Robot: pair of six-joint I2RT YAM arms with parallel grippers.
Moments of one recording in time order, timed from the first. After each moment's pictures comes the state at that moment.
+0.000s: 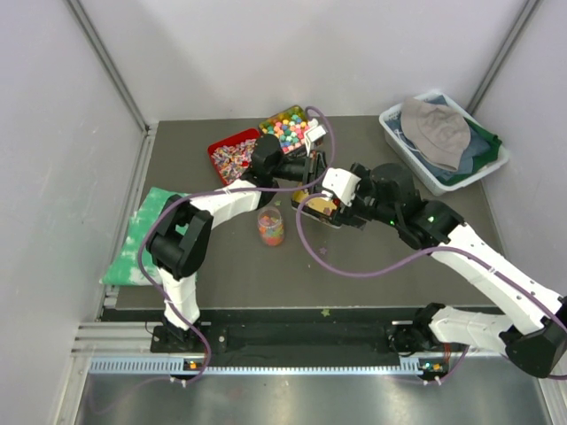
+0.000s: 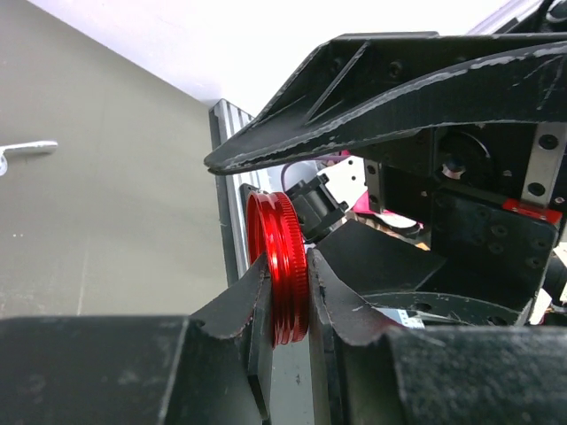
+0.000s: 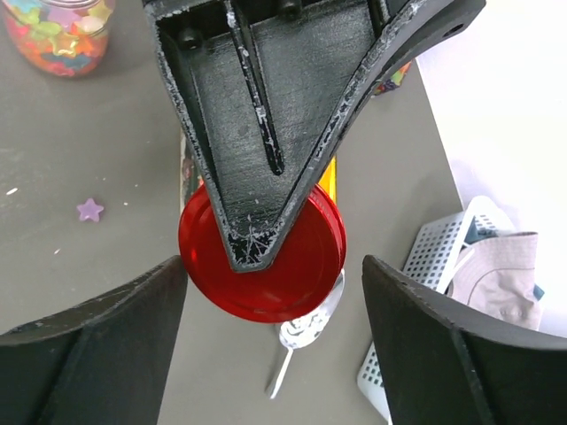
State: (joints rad) left arm -0.59 1.91 1.32 0.79 1.24 -0.98; right arm 0.72 1.09 1.12 -0.56 0.04 -0.67
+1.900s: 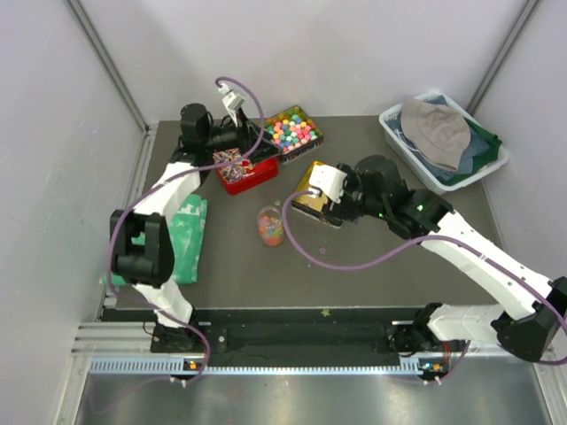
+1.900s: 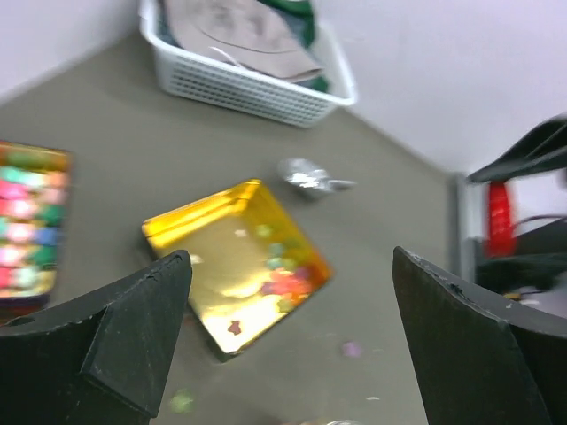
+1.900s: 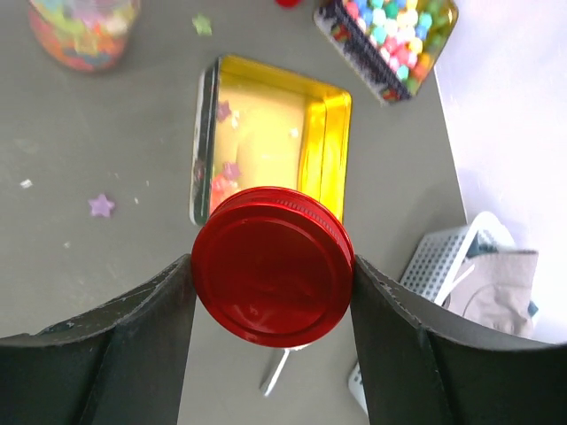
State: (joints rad) left arm -0.18 1.78 1.40 0.34 1.11 -0.41; right arm 0.77 1.18 1.21 -0.63 0.08 -0.69
